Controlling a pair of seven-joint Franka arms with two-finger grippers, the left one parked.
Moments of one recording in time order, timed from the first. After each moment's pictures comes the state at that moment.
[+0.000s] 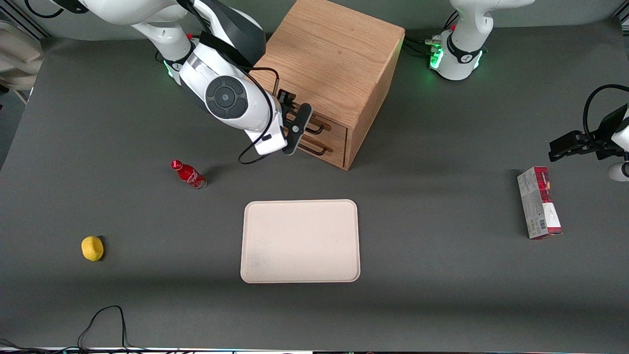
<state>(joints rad) -0.05 0.46 0.86 -1.61 0.03 1.73 -0.30</state>
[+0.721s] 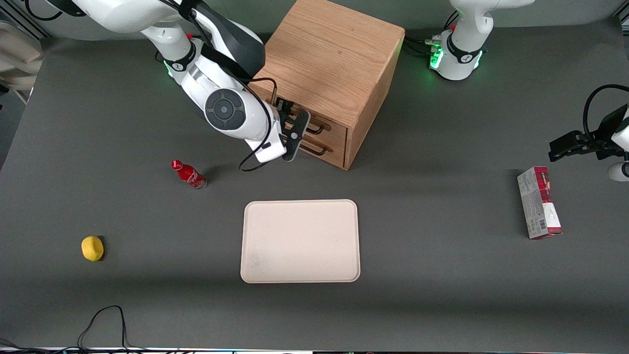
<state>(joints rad) -0.05 0.48 0.84 -1.63 0.03 1.78 -0.35</state>
